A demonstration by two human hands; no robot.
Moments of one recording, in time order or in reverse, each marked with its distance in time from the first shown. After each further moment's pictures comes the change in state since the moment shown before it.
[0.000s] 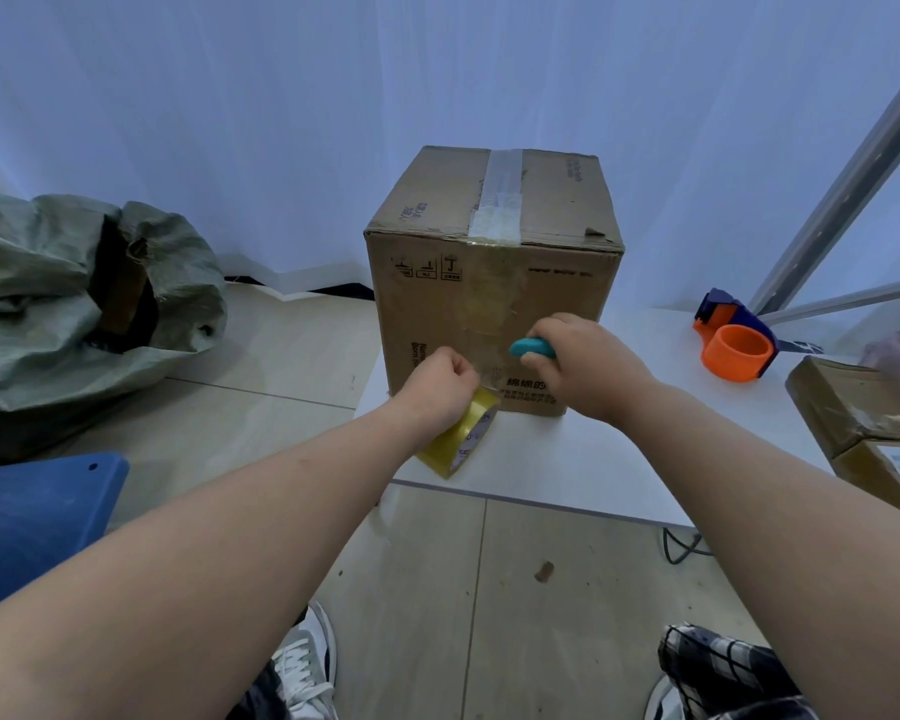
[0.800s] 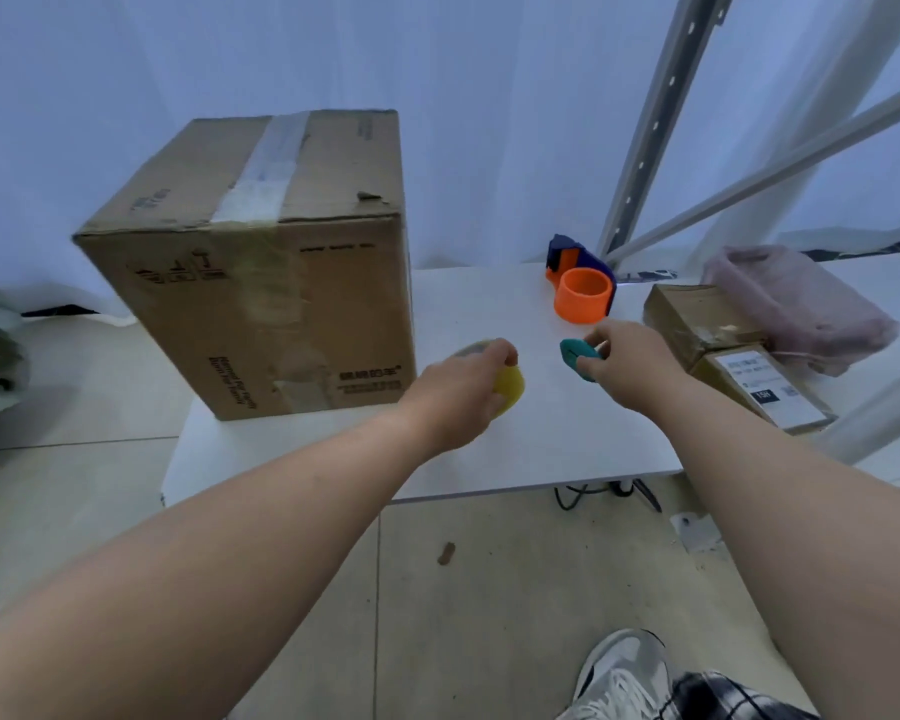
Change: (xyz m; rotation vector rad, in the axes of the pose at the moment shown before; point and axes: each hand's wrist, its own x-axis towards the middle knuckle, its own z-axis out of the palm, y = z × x) left_hand 0.009 0.077 0.149 0.566 -0.257 0.659; right_hand -0.105 0.172 -0.021 0.202 0.039 0.760
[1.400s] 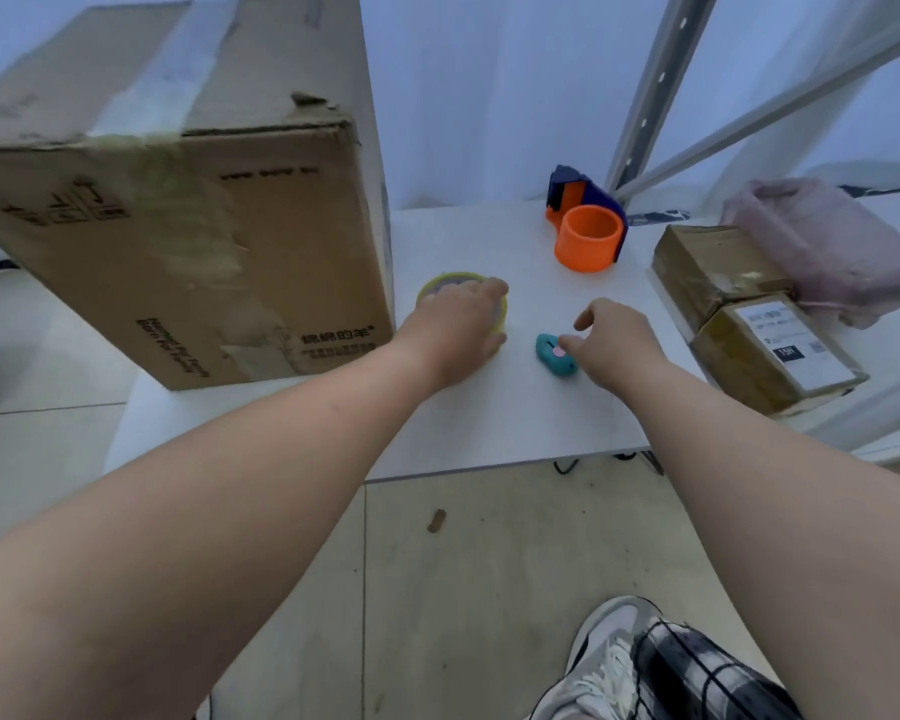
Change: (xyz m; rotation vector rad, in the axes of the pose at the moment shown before) left_hand 0.058 -0.019 0.024 0.150 0.009 0.000; right_hand 0.028 0.022 0.049 -0.010 -0.023 0.178
